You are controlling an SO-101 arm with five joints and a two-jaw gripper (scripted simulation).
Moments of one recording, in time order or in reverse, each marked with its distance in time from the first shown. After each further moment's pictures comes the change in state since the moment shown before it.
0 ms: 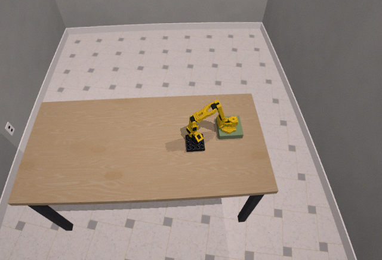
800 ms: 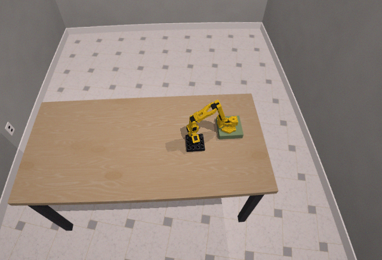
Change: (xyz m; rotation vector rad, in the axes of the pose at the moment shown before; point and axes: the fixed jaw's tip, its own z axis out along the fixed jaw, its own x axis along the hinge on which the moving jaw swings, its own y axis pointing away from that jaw) arm -0.002 0.000 0.000 0.001 0.000 0.358
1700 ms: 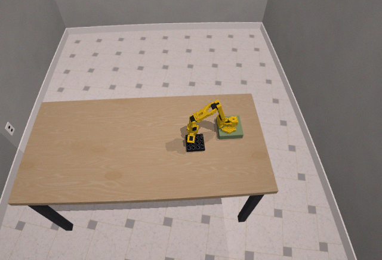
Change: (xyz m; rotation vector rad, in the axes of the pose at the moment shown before) arm -0.002 0.000 0.000 0.000 0.000 0.428
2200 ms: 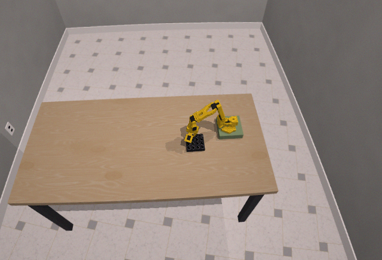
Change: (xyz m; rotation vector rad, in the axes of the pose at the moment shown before) arm -0.001 0.000 0.000 0.000 0.001 0.227
